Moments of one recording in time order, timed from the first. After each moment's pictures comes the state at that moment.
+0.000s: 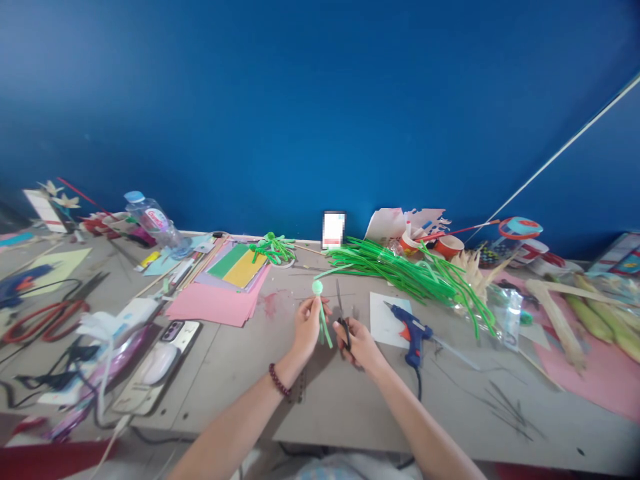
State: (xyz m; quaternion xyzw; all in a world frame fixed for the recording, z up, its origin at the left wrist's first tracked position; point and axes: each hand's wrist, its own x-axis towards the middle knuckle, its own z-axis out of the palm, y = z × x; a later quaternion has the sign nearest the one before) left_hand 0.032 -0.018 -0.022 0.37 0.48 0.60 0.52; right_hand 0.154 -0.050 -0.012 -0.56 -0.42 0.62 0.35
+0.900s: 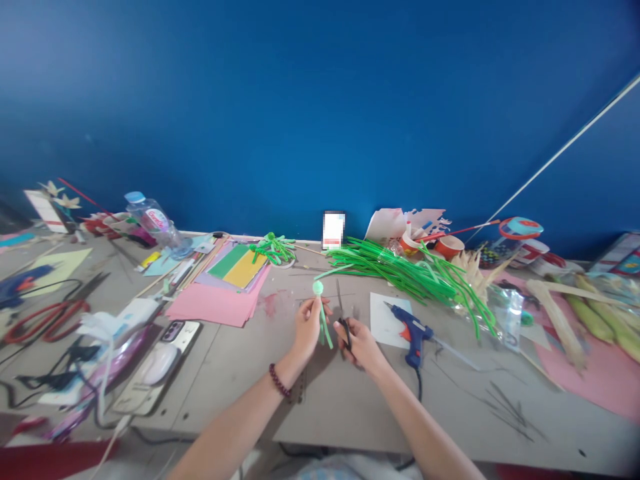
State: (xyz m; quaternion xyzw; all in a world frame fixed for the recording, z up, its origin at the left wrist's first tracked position) left_hand 0.033 -0.019 -0.020 0.37 0.48 0.60 0.52; right_hand 0.155 -0.049 -0.018 -0.56 -0.42 0.62 0.36
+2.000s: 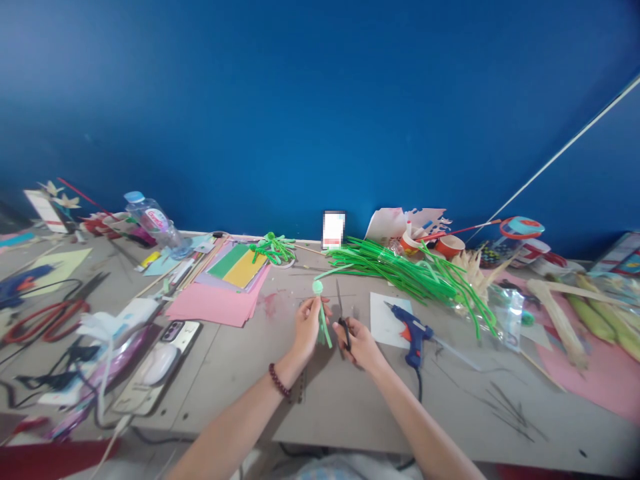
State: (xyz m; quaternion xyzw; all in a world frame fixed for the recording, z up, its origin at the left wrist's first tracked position) left_hand 0.033 -0.019 -0.023 0.35 0.48 0.59 0.54; right_hand 0.157 -0.048 -0.030 -0.54 -0.43 0.62 0.38
